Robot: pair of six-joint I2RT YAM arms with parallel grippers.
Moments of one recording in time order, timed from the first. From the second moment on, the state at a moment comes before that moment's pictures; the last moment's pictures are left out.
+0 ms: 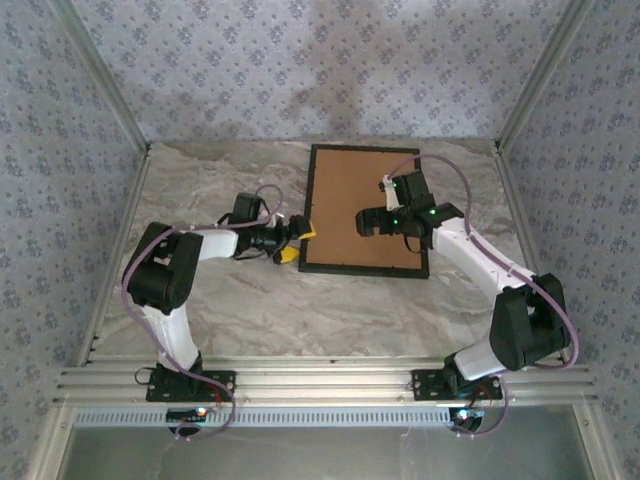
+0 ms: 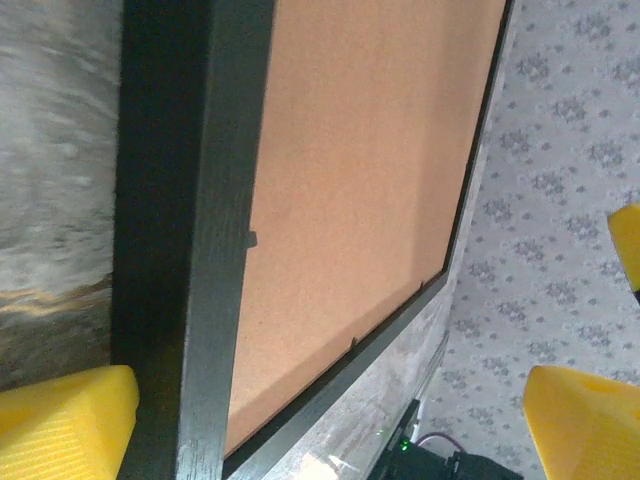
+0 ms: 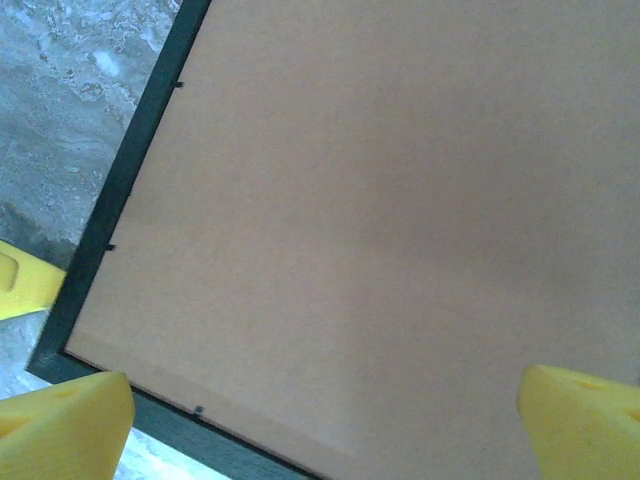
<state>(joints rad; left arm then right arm) -0.38 1.87 0.94 0.13 0.85 -0.92 0.38 1.47 1.10 -0.51 -0.11 0.21</state>
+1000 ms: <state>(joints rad) -0.10 1.71 0.73 0.31 0.84 -1.00 0.81 2.10 1.70 -0.83 0.23 0.66</state>
